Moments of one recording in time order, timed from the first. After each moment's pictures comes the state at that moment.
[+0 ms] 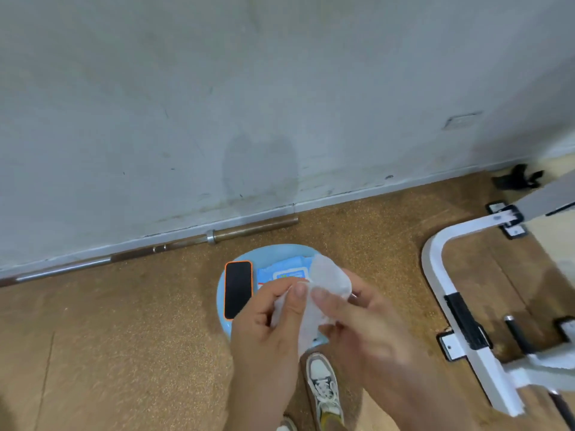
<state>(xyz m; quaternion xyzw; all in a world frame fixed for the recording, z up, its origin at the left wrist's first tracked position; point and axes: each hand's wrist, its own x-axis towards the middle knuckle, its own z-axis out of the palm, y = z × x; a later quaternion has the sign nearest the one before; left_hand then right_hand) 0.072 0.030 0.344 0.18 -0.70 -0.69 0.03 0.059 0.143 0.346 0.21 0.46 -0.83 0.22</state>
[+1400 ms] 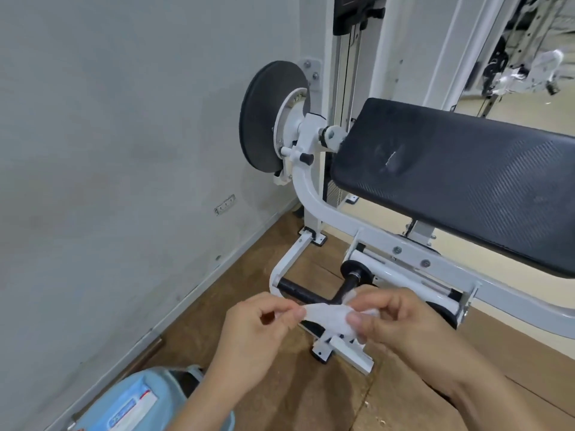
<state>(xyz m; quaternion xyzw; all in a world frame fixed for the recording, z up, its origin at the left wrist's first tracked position) 0.202 0.430 0.543 -0.30 -0.82 -0.45 -0.20 0.334 0.592 0.558 0.21 0.65 -0.73 -0.04</state>
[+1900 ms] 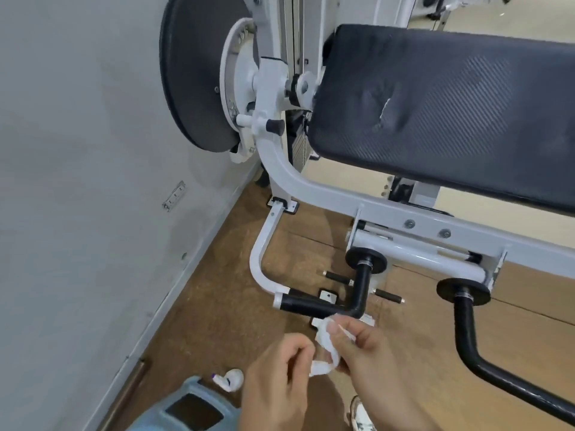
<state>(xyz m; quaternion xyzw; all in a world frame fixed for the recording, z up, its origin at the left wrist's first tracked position) 0.109 0.456 0.430 -0.40 -0.80 -0.37 -0.25 0.209 0.556 0.426 0.47 0.46 -0.74 -0.17</state>
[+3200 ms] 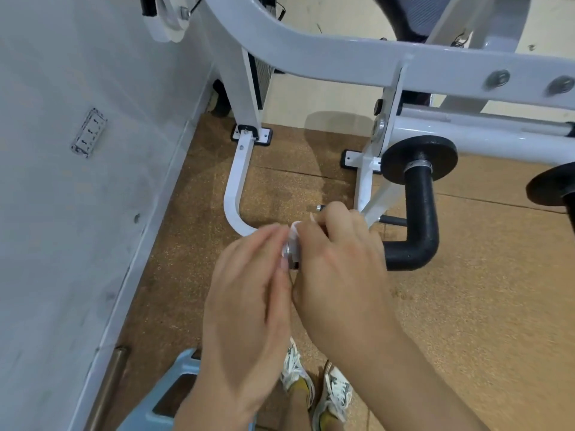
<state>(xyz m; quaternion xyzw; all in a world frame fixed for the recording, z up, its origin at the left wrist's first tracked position) 0.017 0.487 0.297 -0.50 -0.78 -0.34 -0.19 0.103 0.551 0.298 0.49 0.86 -0.10 -0.13</state>
